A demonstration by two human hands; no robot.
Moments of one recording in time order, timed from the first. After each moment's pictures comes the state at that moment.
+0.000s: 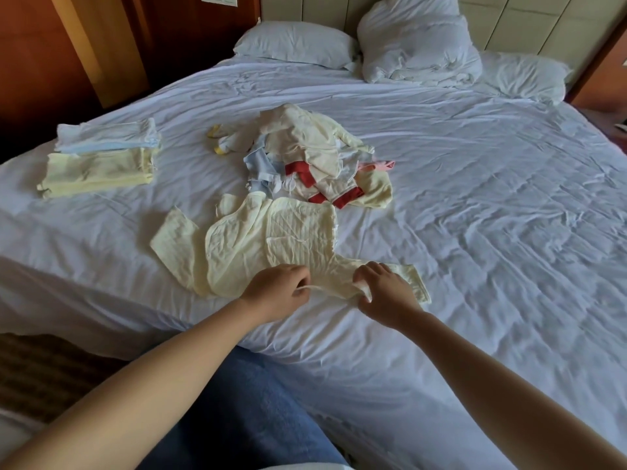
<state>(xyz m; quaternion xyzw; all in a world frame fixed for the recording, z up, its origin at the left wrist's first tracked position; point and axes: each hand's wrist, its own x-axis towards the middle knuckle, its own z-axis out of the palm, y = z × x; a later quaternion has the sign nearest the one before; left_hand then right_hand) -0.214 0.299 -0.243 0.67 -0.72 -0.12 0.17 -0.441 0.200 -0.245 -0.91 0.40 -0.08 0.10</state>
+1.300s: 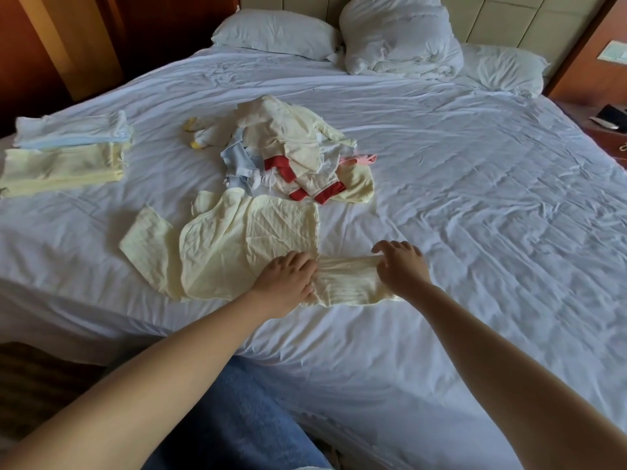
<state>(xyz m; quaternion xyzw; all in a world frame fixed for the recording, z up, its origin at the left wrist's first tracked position) -0.248 0.260 -0.256 0.64 -0.77 0.00 0.02 -0.473 0.142 -0.238 -0.83 0.54 -0.09 0.06</state>
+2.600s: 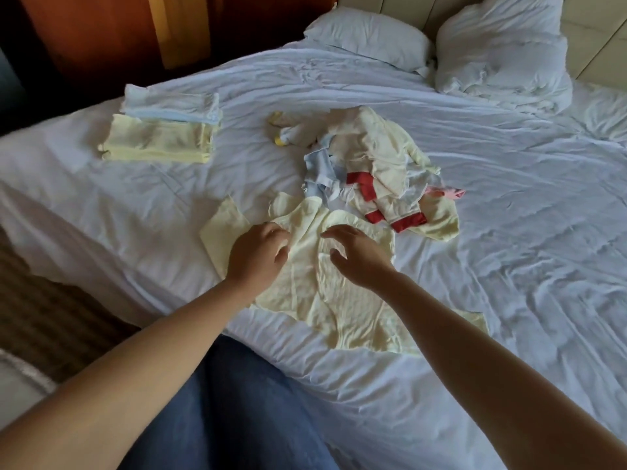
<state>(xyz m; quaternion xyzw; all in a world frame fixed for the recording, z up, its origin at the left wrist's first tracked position) -0.093 0.291 -0.257 0.78 -0.55 0.06 0.28 -0.266 0.156 -0.210 -0.95 0.26 -0.09 0.15</state>
